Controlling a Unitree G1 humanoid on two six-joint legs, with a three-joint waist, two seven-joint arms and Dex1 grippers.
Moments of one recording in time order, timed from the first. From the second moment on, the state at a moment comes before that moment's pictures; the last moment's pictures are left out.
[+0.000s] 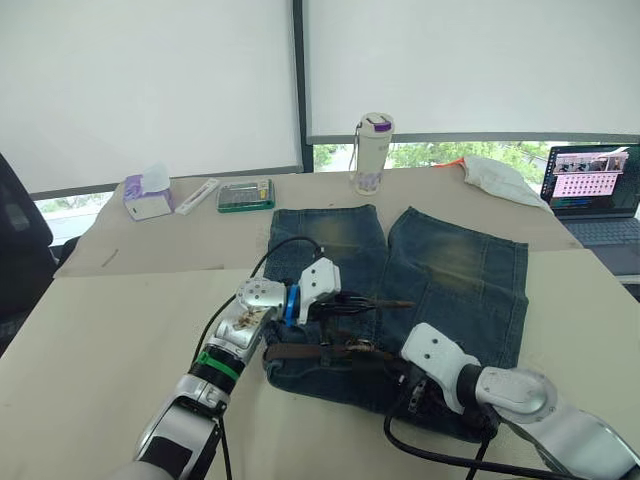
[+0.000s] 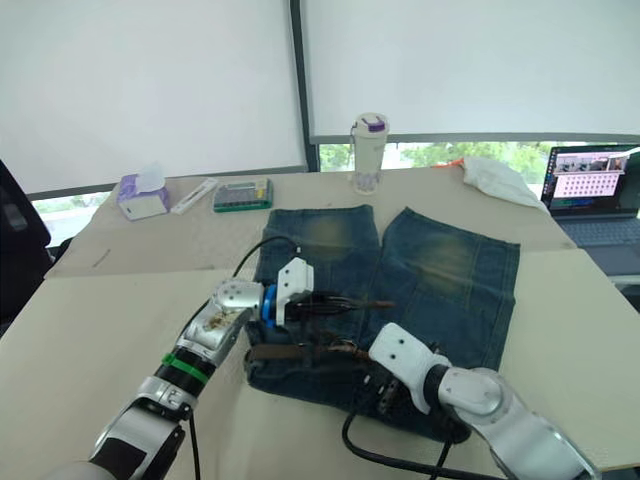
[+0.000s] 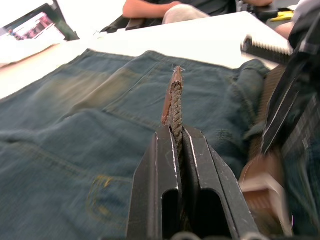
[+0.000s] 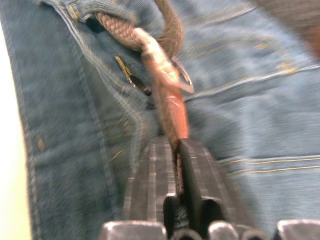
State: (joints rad) left arm -0.67 0.27 -0.27 0.41 -0.19 -0.06 -1.15; right arm -0.01 -0.81 0.19 -0.85 0.25 0.93 0.47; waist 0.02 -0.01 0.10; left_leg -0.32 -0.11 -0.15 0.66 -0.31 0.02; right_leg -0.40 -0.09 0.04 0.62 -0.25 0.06
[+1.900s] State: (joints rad) left arm -0.78 0.35 -0.36 0.50 -0.04 -0.40 -1.44; right arm 0.07 -0.79 0.21 -0.87 0.04 0.77 0.48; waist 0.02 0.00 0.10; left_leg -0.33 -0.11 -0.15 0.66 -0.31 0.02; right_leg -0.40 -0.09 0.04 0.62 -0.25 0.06
